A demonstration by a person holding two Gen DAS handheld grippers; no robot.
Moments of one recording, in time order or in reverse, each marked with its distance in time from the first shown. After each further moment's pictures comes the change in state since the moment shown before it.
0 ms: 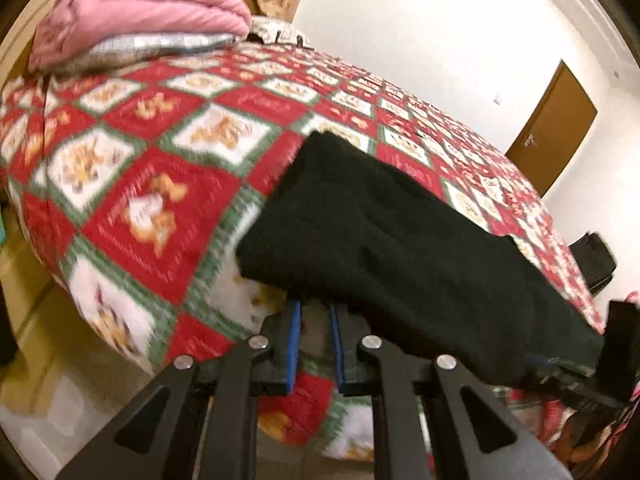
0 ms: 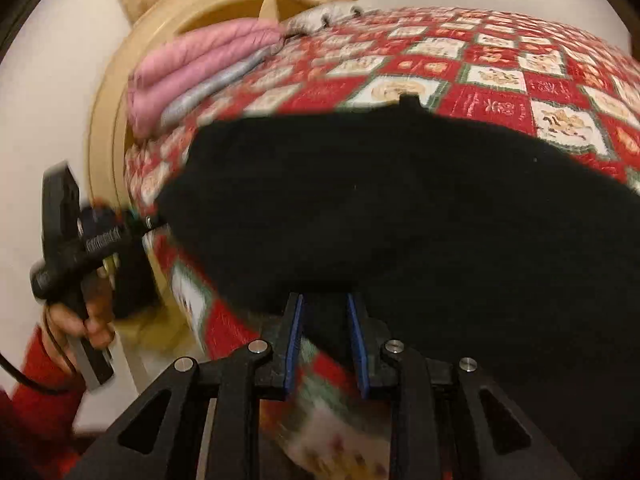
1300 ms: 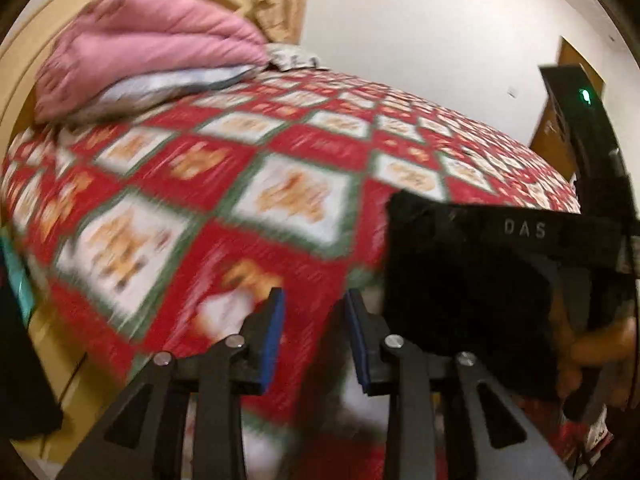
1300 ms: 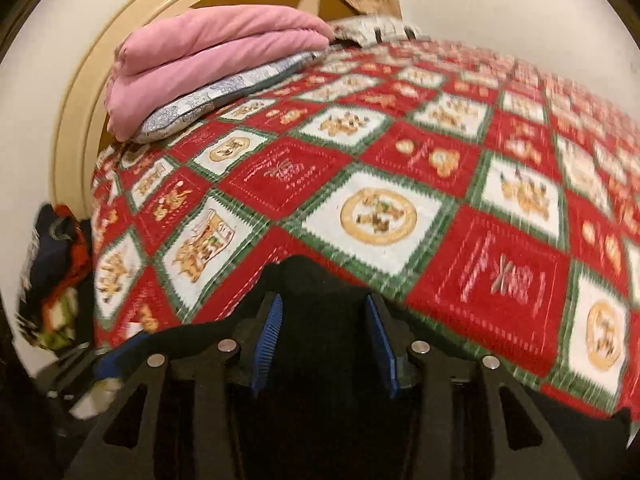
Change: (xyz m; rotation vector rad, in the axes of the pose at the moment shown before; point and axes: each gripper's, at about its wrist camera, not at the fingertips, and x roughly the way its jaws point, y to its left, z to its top) left arm 0.015 0.054 0.032 0.074 -0.078 0.121; right arm 0.165 0.132 0.152 -0.240 -0.010 -0.143
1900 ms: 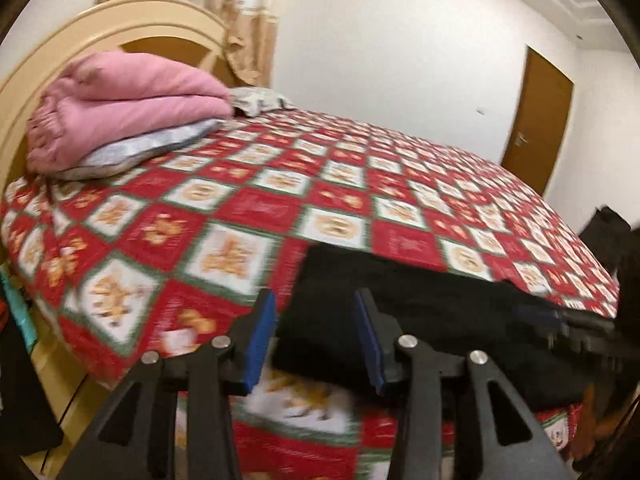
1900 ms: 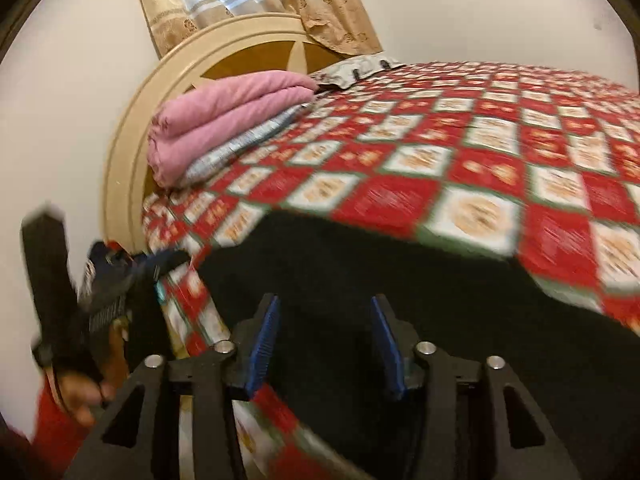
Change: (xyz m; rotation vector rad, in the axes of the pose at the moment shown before) left arm -0.052 -0.070 0.021 0.100 -0.117 -0.085; right arm -0.147 -0.070 -0.106 0.161 -0.133 0.121
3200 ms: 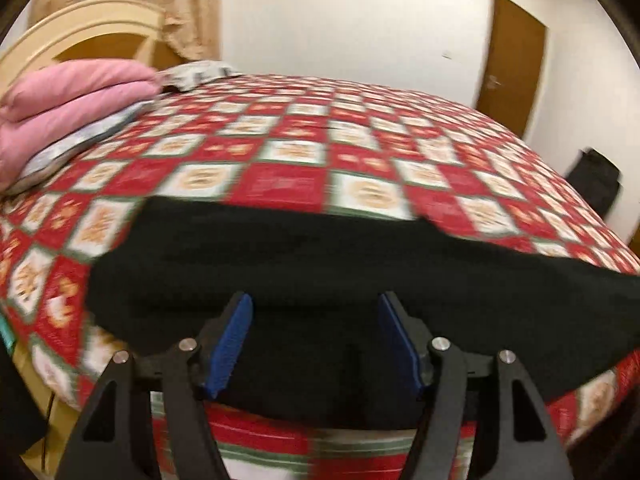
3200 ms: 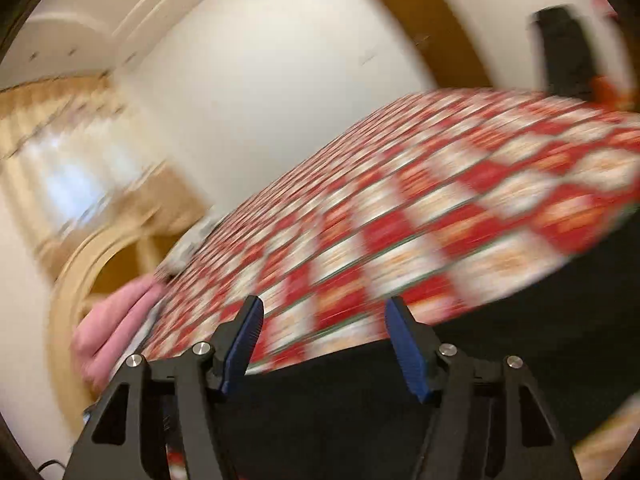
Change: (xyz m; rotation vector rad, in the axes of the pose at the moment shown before) left arm 0.031 -0.146 -0.034 0.141 0.147 -0.054; right arm -0.307 -0.200 -0.075 0.577 -0.527 -0.461
